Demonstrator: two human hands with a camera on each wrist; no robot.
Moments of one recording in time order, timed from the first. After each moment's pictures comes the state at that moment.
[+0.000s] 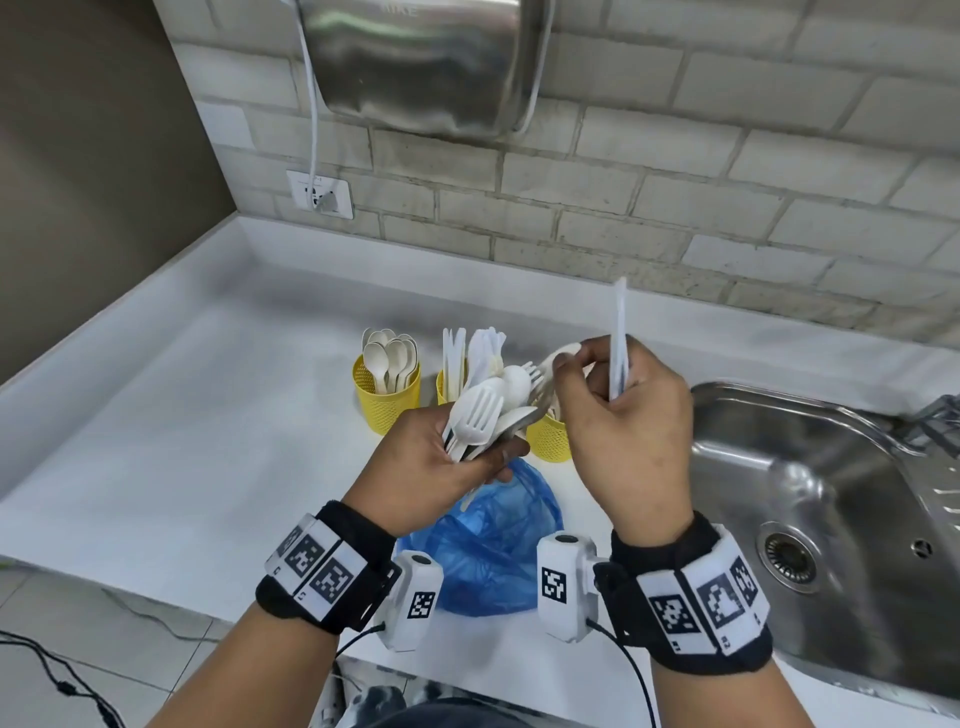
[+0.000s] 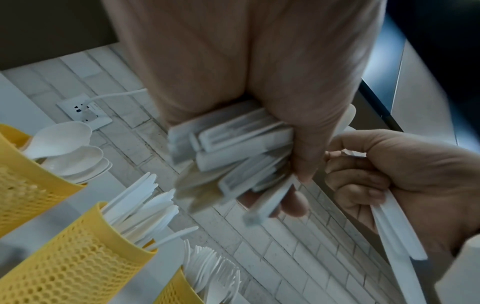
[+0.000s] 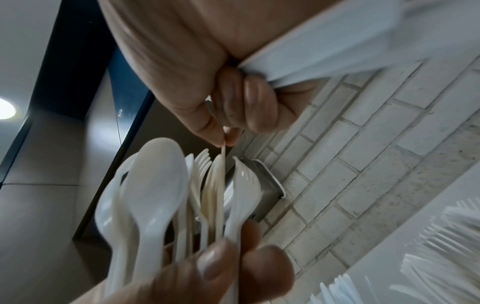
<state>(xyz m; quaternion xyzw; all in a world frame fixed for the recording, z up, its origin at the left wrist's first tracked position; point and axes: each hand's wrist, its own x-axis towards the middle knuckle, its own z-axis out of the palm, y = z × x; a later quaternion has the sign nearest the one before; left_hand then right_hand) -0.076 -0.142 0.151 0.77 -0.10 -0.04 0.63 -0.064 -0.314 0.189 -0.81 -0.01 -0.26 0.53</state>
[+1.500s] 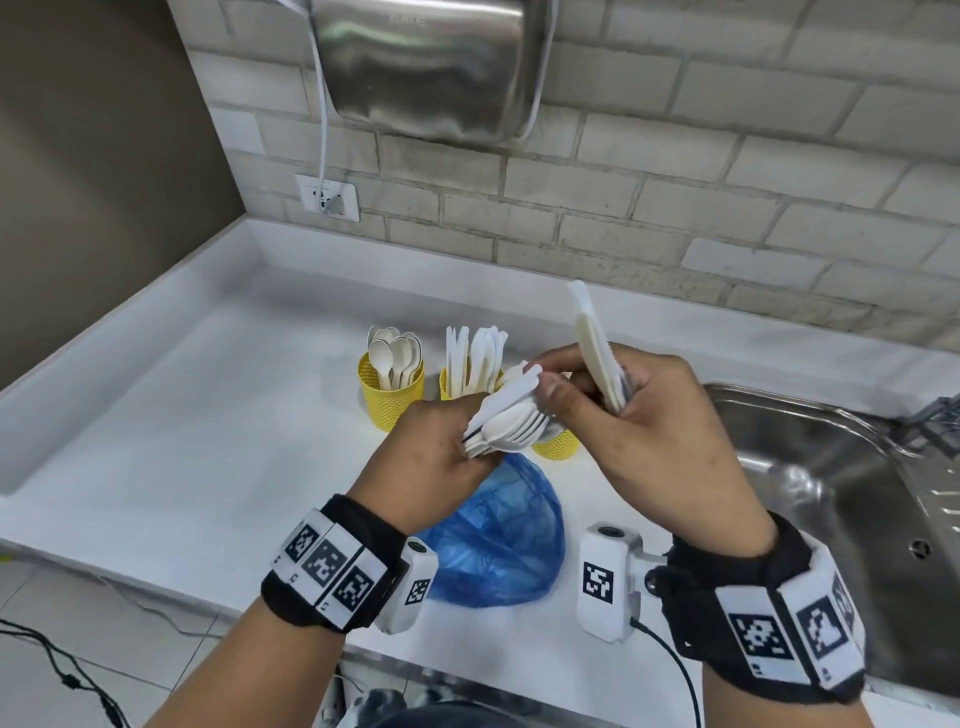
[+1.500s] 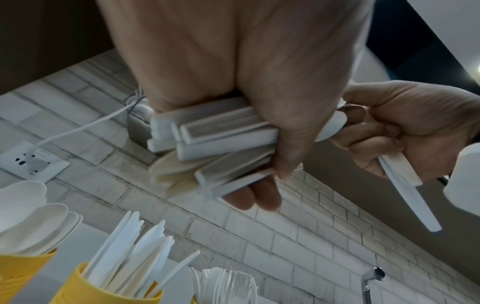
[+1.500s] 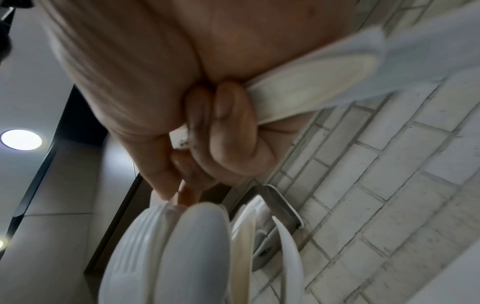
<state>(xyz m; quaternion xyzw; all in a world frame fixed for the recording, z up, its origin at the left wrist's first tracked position) -0.072 -0.138 0.139 0.88 -0.20 0.09 0.43 -0.092 -0.335 0.224 -0.82 -0.17 -0.07 0.54</state>
